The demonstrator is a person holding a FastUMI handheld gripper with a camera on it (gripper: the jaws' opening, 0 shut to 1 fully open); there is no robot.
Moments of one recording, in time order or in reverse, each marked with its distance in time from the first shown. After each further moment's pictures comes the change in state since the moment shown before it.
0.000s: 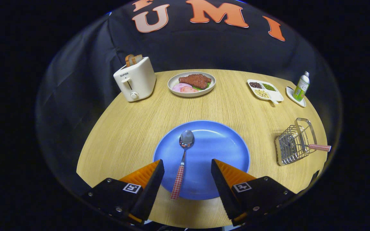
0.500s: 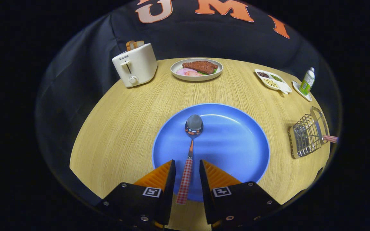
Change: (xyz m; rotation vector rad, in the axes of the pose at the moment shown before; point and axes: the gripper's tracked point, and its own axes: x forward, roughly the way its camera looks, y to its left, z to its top) arm 0.029 0.016 -0.032 -0.001 0.076 0.007
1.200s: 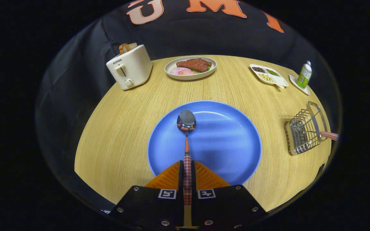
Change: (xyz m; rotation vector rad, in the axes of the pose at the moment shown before) arm -0.024 -0.023 0.013 0.057 0.016 0.010
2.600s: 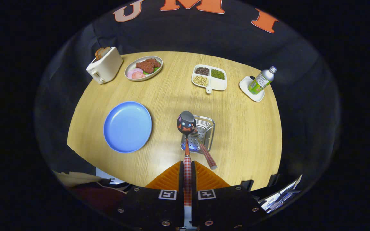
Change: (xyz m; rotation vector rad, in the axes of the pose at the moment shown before) arm -0.167 -0.231 0.050 -0.154 0.302 -0.154
